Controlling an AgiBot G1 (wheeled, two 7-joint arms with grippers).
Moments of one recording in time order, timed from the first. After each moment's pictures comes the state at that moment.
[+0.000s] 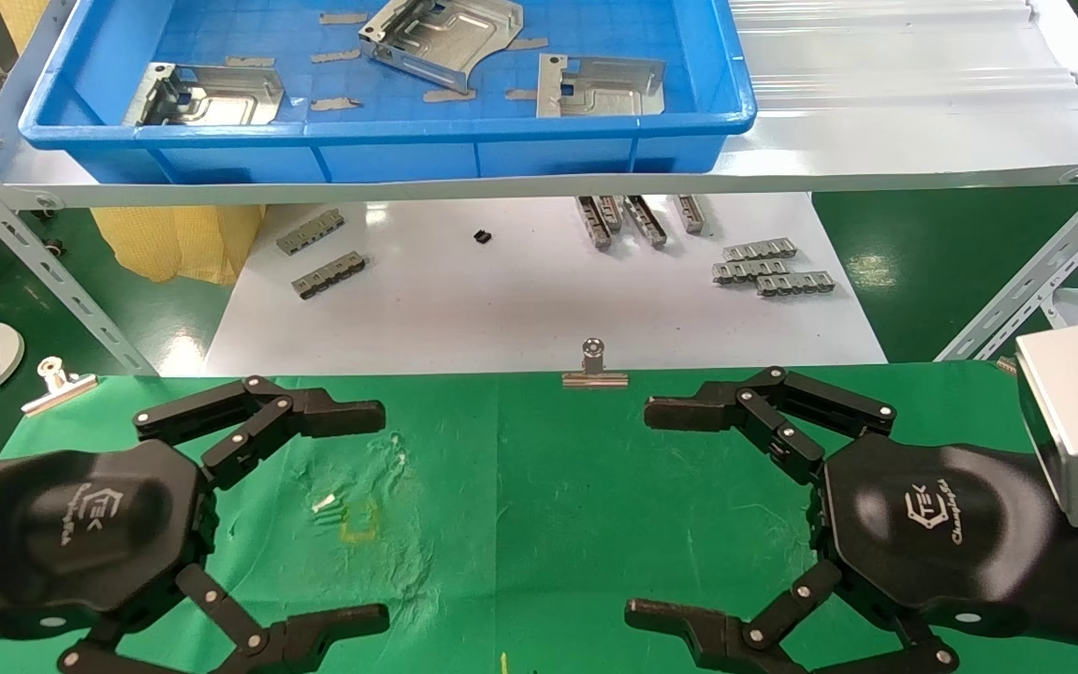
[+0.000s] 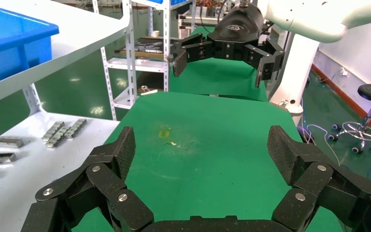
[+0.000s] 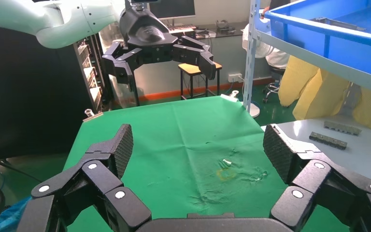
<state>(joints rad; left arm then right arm) -1.08 0.61 0.28 -1.28 0.73 1.49 -0.19 1.09 -0.59 -0.34 1.27 -0.69 -1.47 0.16</state>
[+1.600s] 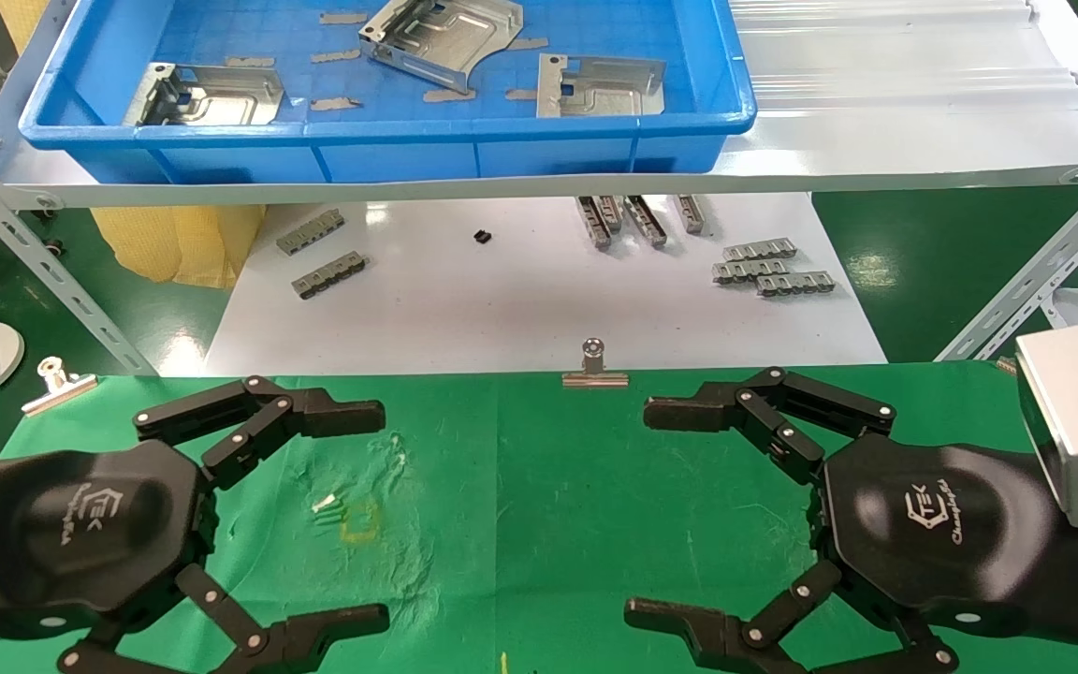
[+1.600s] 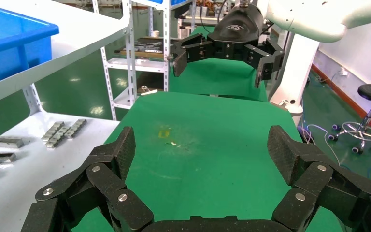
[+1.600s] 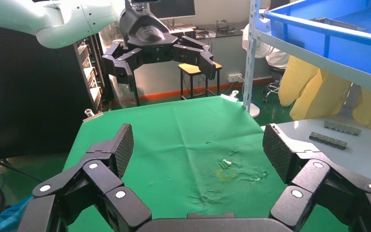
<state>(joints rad) -1.08 0.61 0.28 -1.28 0.73 1.49 -0.19 1.09 -0.59 -0.34 1.27 -0.69 -1.47 0.16</state>
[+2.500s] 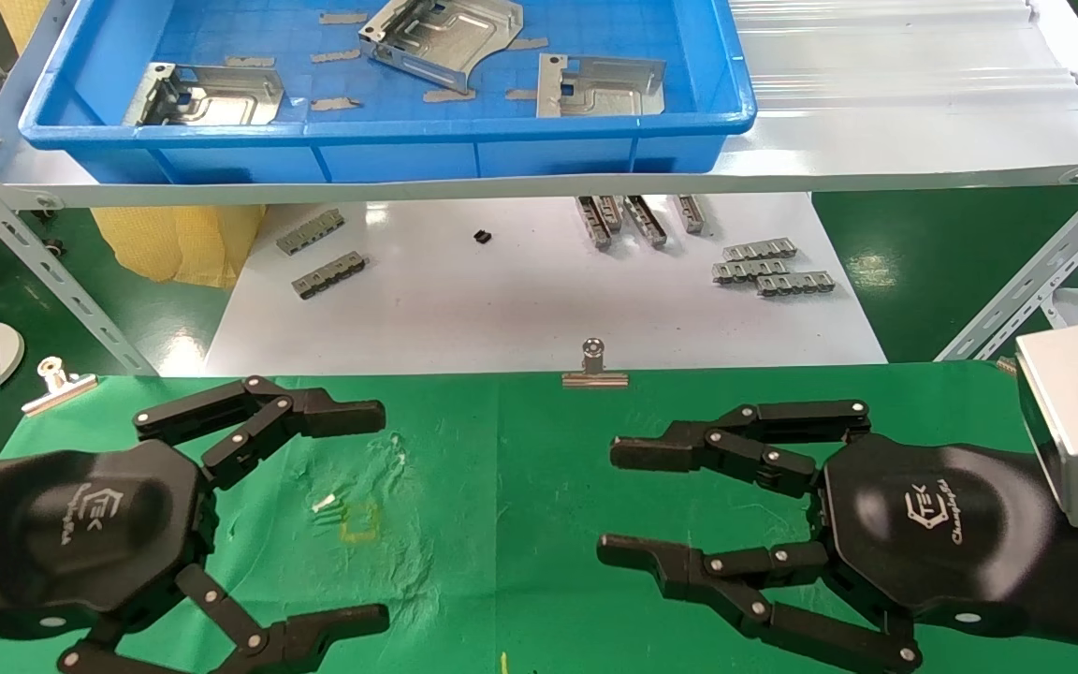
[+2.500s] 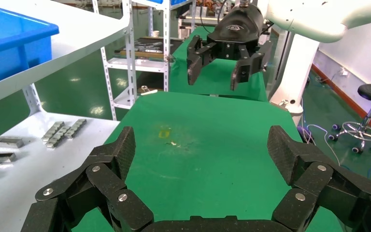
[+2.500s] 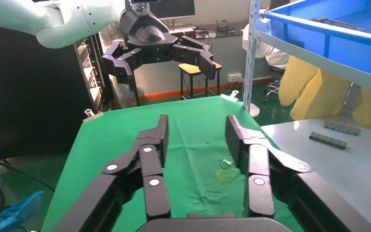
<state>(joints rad) -1.08 0.61 0.28 -1.28 0.73 1.49 -0.19 1.09 -0.59 -0.34 1.27 -0.69 -1.47 0.16</state>
